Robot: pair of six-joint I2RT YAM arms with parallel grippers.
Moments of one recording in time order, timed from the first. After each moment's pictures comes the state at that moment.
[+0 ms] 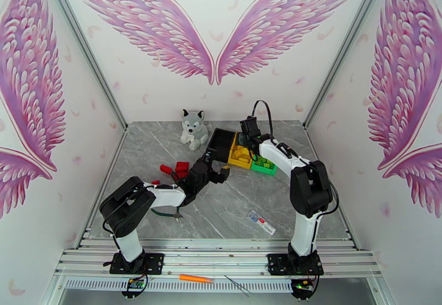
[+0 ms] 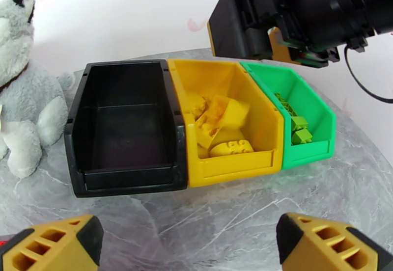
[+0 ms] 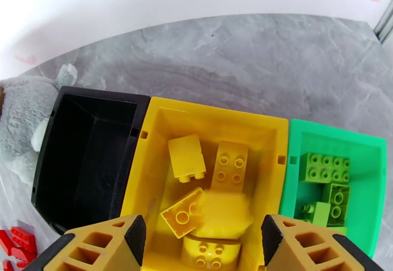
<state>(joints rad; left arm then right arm) -0.76 1.79 0.80 0.68 -0.18 -0.22 0.36 1.94 1.55 -0.41 0.27 0.40</state>
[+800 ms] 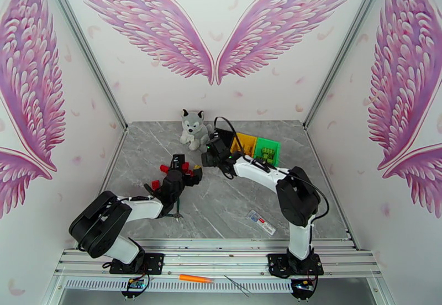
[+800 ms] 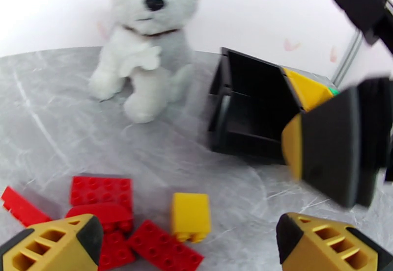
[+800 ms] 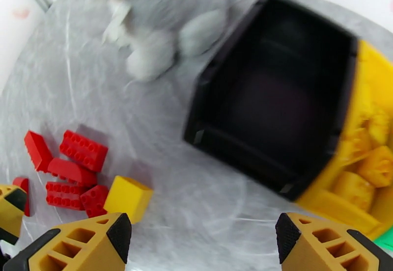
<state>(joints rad) -0.56 1.50 0.44 0.73 -0.28 -0.37 0.73 2.01 1.51 -0.33 0.24 0.40</state>
